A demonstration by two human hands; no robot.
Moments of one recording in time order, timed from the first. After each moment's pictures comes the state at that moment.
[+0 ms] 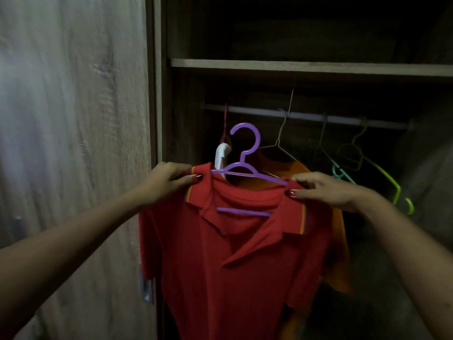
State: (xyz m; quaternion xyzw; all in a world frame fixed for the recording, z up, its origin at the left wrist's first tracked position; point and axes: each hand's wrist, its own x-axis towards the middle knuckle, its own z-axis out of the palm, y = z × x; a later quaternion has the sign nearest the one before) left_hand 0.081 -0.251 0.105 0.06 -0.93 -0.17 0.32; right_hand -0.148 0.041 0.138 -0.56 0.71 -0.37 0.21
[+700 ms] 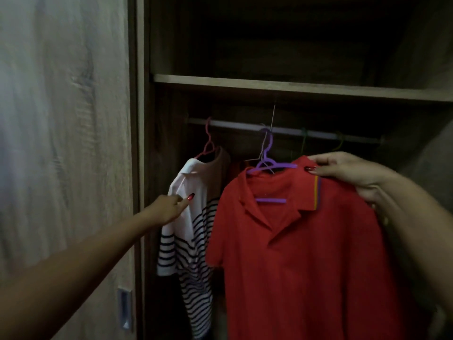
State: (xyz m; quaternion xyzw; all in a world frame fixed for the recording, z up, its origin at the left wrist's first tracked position) left_hand 0.029 -0.248 0.074 0.26 -0.92 -0.24 0.18; right_hand -0.147 0.082 0.202 -0.39 0.72 -0.54 0.20
